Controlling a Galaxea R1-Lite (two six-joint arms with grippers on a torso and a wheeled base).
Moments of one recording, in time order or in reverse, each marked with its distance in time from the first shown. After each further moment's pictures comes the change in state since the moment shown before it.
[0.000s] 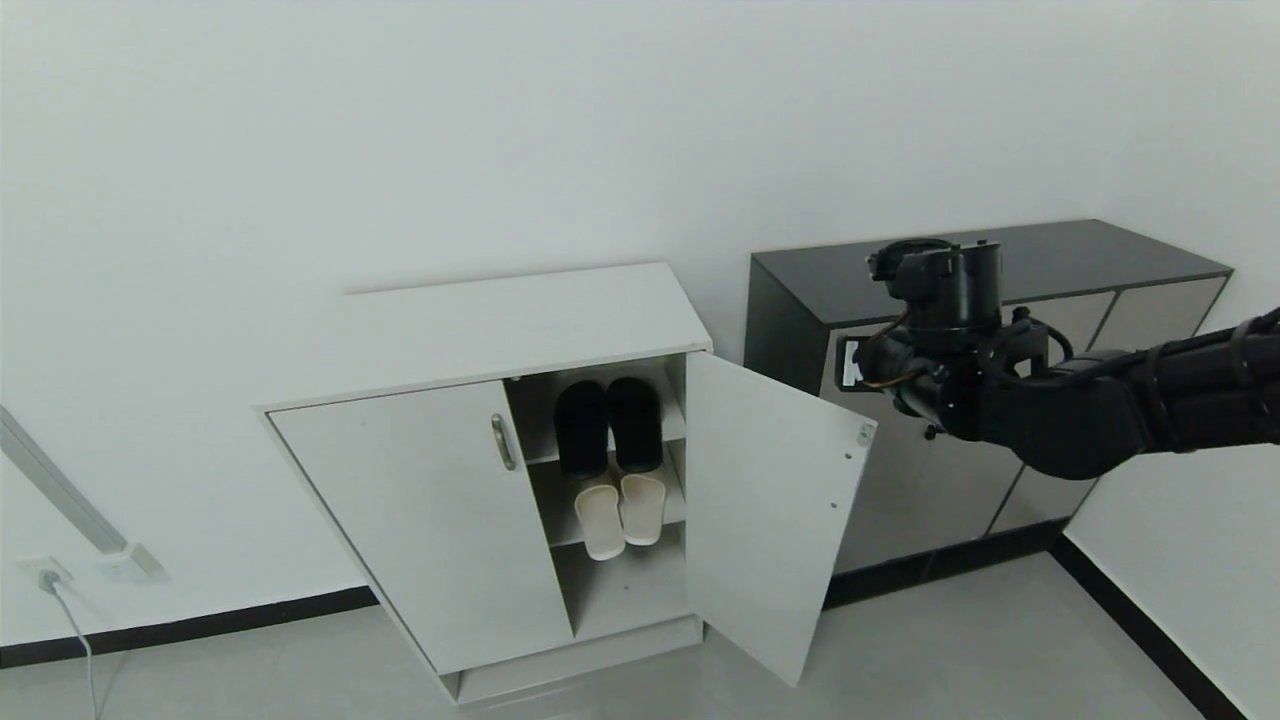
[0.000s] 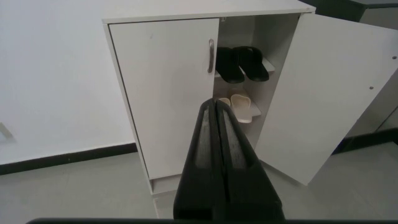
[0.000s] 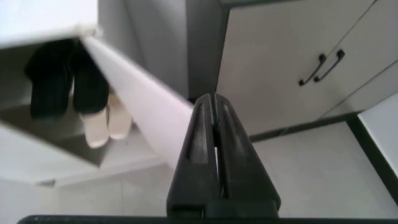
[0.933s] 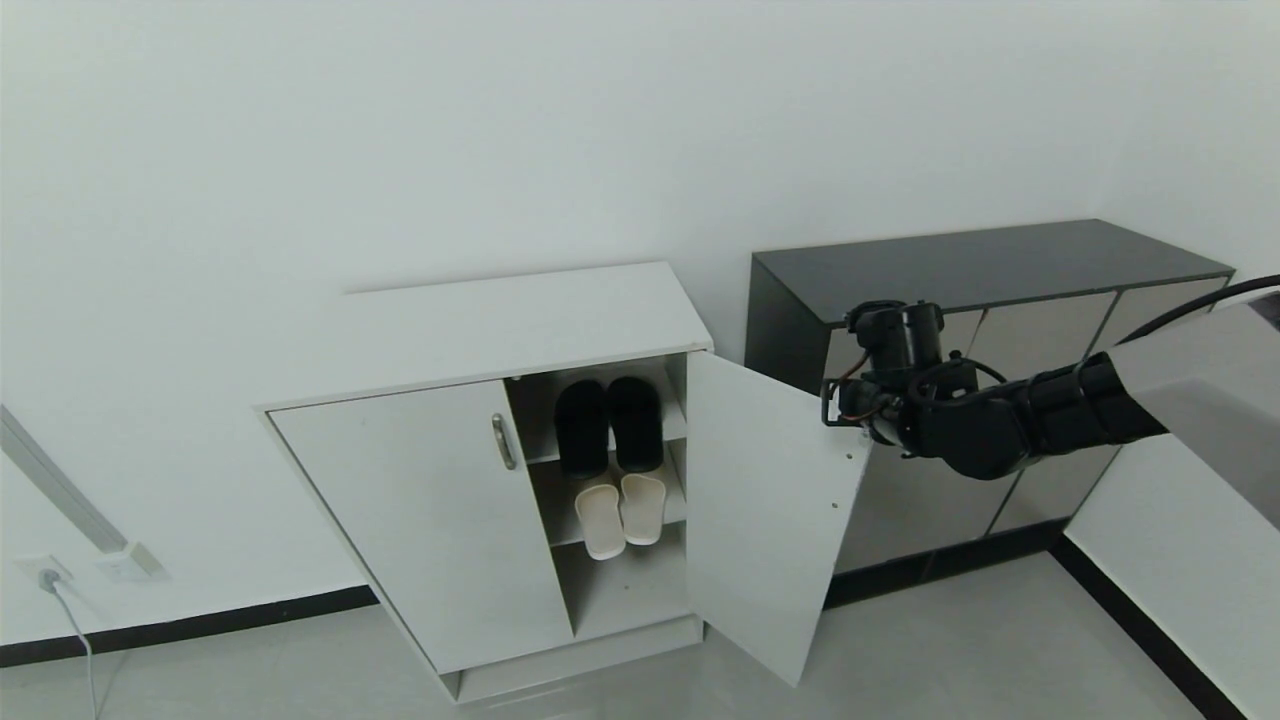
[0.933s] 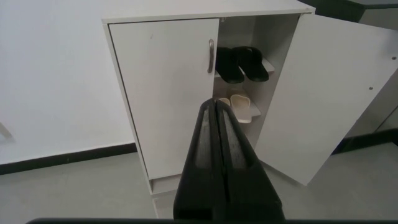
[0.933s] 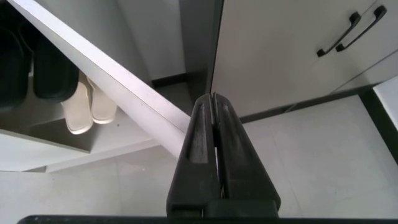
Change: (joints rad) left arm -0.001 0.000 0.000 0.000 0.000 -0.001; right arm -0.077 0.214 -0.109 0.032 0.076 0.043
